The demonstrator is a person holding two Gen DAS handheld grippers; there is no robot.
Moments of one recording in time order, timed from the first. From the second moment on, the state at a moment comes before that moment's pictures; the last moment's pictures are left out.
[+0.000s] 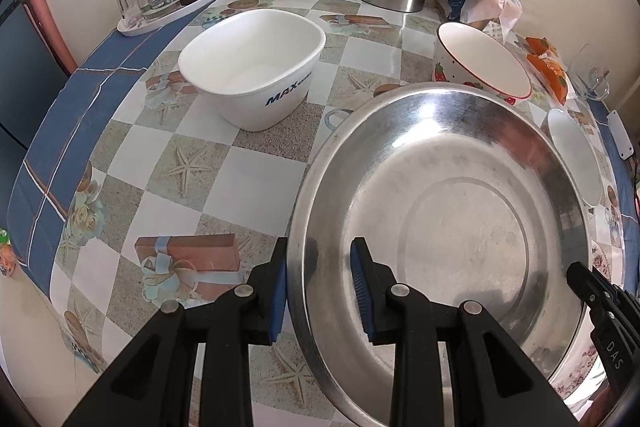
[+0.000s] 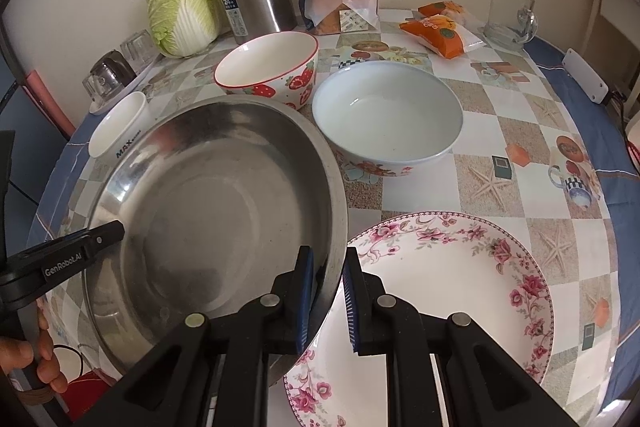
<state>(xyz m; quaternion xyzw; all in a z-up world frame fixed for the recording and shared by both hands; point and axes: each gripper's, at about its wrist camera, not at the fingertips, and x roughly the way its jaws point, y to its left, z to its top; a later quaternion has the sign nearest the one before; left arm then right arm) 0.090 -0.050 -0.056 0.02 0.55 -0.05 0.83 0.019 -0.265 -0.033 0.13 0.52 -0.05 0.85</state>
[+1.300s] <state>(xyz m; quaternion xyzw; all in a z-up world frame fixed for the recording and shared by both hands) 0.068 -0.048 -0.024 0.03 0.51 -0.01 0.86 0.007 -0.267 -0.019 0.13 0.51 -0.06 0.85</state>
